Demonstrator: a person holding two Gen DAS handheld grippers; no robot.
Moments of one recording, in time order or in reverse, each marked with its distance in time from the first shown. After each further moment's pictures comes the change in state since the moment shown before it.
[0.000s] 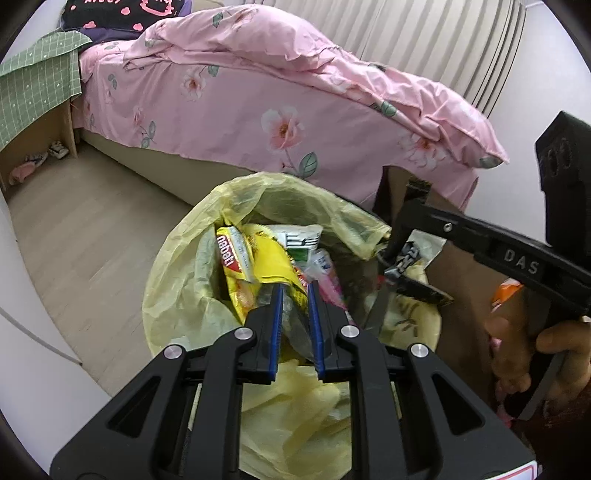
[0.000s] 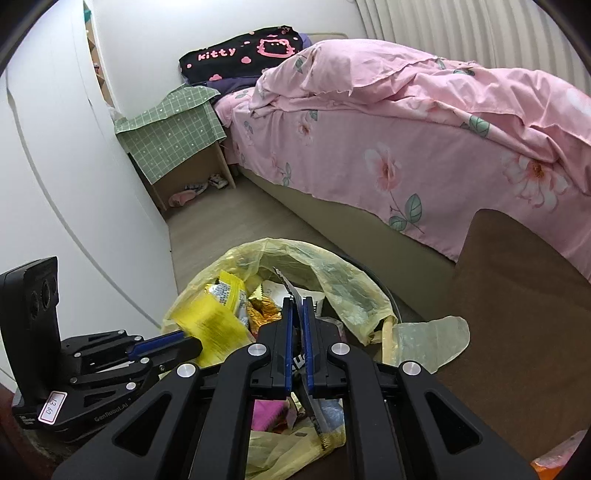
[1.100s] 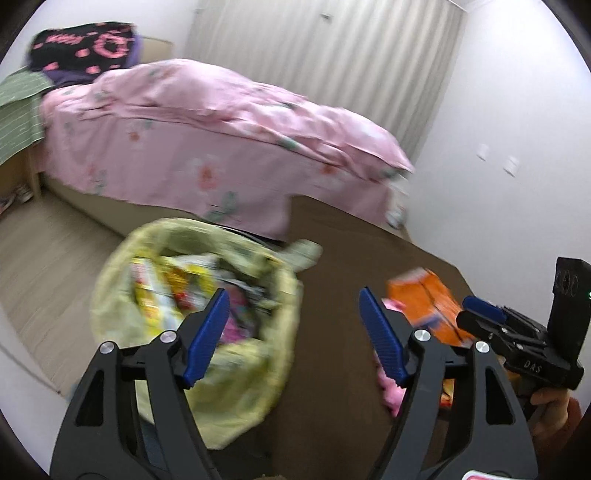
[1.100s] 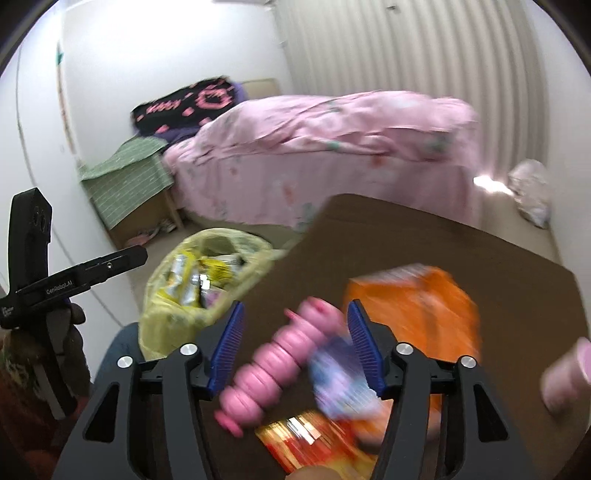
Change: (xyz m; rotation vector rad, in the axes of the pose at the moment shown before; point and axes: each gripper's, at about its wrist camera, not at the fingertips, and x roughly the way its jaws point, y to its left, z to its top) left arm -0.077 -0.100 -0.013 0.139 -0.113 -0.194; right arm -0.213 -0.052 -0.147 0.163 -0.209 -0.253
